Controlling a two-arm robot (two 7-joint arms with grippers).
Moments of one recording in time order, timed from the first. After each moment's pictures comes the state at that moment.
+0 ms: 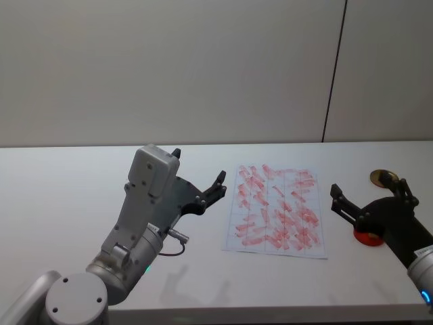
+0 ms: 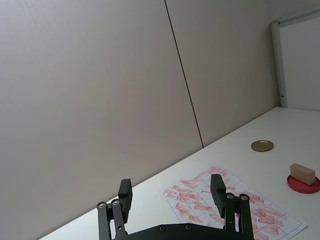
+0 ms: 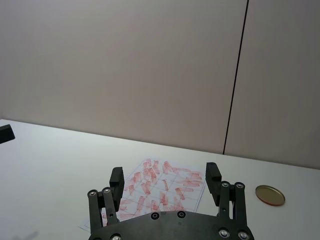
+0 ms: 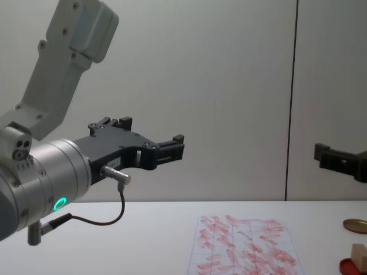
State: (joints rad) left arm -0.24 0.38 0.45 -1.63 -0.20 0.01 -0.01; right arm -0.01 0.33 -0.23 -1.76 0.28 0.04 0.06
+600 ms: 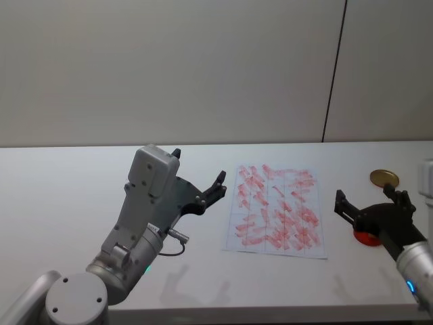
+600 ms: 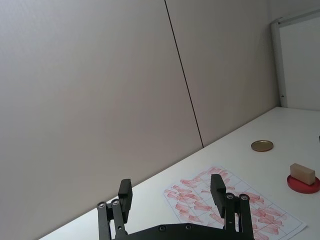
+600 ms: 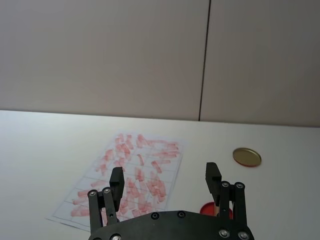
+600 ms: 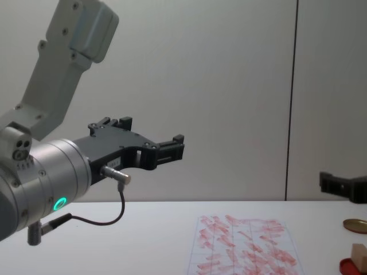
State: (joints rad) left arm -0.24 0.38 0.45 -1.63 -0.20 0.01 -0.01; right arm 0.06 0.26 -0.23 -1.67 0.27 0.18 -0.06
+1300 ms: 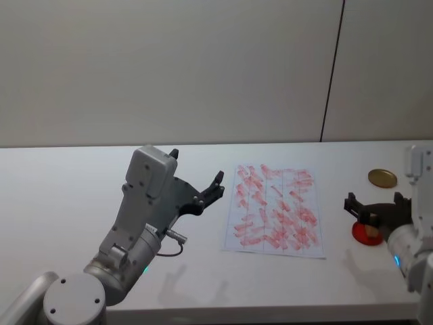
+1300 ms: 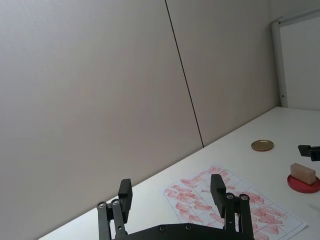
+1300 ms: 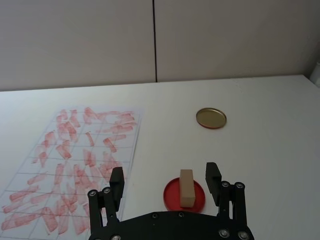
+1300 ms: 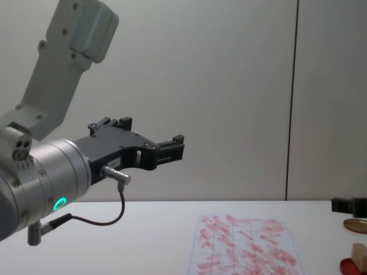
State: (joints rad) left arm -0.24 0.38 0.45 -1.63 -0.20 0.01 -0.01; right arm 0.24 0.16 -0.21 -1.45 0.27 0.36 -0.22
